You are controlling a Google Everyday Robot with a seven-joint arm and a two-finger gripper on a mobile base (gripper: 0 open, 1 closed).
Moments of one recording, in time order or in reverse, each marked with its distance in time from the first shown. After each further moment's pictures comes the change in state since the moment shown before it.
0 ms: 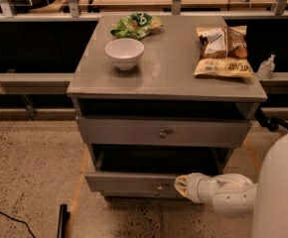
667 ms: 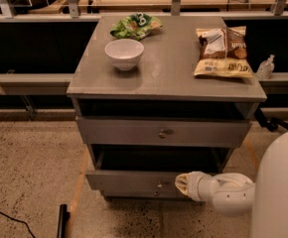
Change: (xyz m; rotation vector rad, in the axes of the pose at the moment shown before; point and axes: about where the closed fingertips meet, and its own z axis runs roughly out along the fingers) arm 0.003 -0.006 0.004 0.017 -0.002 -0.013
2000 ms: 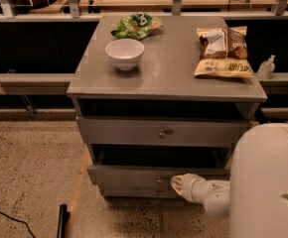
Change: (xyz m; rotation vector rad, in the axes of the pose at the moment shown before) arm 0.016 0.009 0.051 0.072 -0.013 -0.041
